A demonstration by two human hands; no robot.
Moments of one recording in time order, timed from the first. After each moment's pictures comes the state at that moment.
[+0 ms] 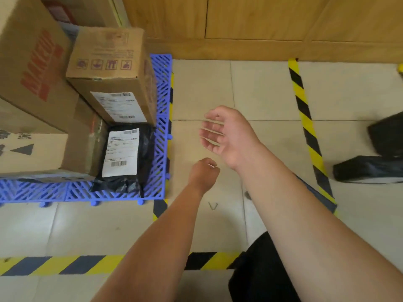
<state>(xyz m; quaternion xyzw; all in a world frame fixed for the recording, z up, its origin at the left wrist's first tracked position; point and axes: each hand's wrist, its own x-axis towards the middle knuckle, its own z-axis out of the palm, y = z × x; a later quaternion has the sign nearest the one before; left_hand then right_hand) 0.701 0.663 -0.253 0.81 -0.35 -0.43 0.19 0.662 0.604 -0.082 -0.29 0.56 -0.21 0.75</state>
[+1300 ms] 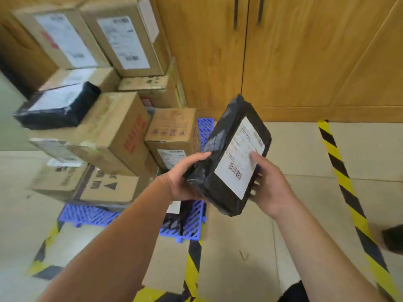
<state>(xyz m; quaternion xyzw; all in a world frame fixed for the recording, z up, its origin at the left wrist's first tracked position) 0.799 0.688 -0.026 0.54 -0.11 -0.70 0.45 0.620 0.596 -0.059 -0.30 0.46 -0.22 0.81</state>
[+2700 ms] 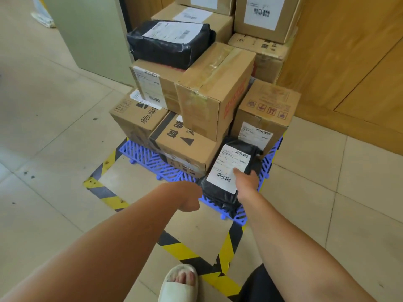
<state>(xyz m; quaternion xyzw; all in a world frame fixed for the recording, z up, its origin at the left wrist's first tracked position) 0.904 0.869 -0.089 0.79 -0.38 -0.46 -0.17 0.839 0.712 -0.215 -0.47 0.61 -0.13 0.63</state>
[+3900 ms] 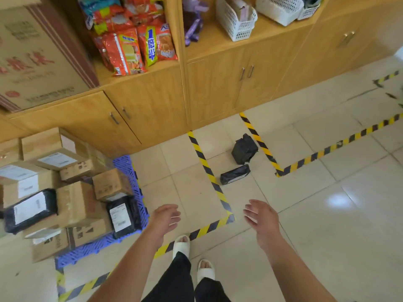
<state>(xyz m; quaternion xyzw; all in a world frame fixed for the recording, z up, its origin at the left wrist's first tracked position) 0.539 0.724 0.432 0.73 -0.10 -0.61 0.27 0.272 0.710 0.461 -0.05 0.74 -0.37 0.57</state>
